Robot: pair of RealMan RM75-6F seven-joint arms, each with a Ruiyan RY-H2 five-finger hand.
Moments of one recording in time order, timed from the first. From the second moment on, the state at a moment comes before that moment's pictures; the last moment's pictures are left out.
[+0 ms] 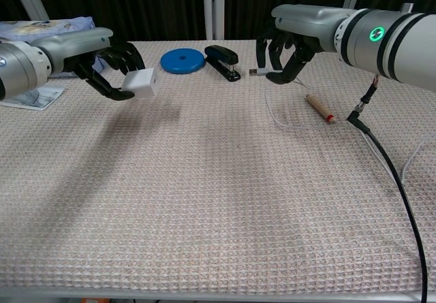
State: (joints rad) left arm -0.76 -1.54 -0.23 -1.39 1.09 0.86 0.08; right arm 0.95 -1.52 0.24 -1.66 -0.70 1.00 -0.58
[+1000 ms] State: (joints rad) left arm -0.84 -1.48 -0.24 -1.62 0.87 0.94 0.39; right arm 1.11 -1.74 0.34 -1.53 -0.54 1.04 -0.65
